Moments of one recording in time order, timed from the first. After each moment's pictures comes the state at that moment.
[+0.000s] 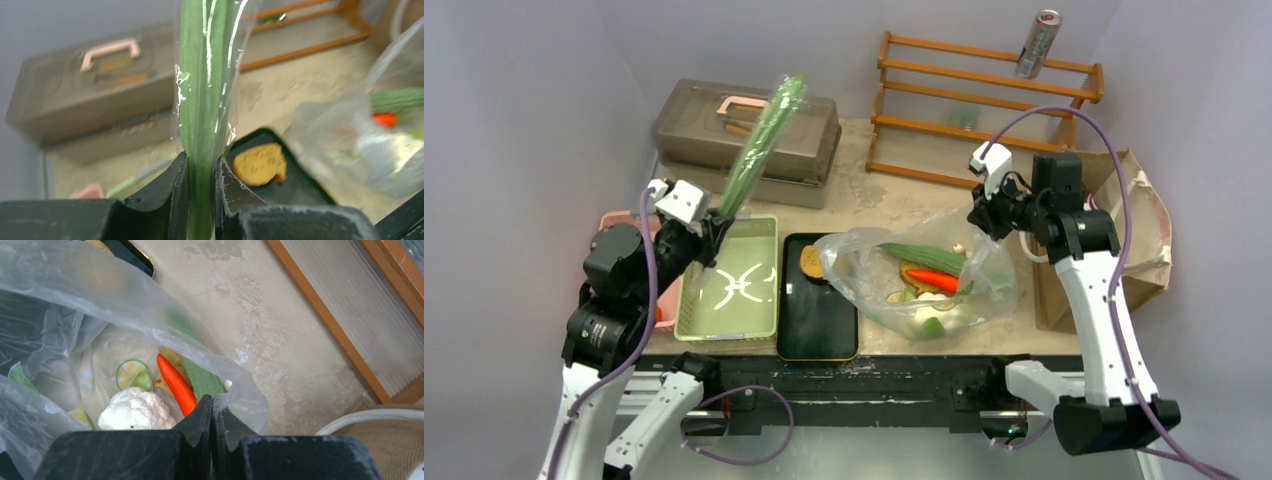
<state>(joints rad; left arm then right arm) -0.35 0.66 1.14 -0.57 0.19 0.10 0.08 1.05 1.30 -0.96 -0.44 -0.47</state>
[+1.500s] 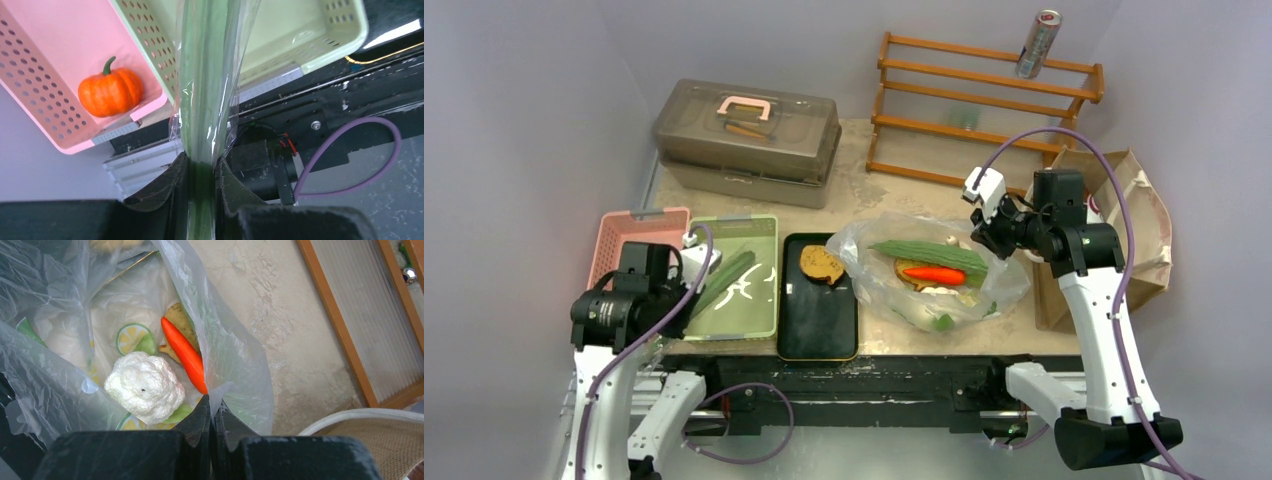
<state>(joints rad) -0.07 0.71 1.14 -1.53 0.00 0.37 0.08 1.01 1.27 -1.08 -0.47 -0.68</state>
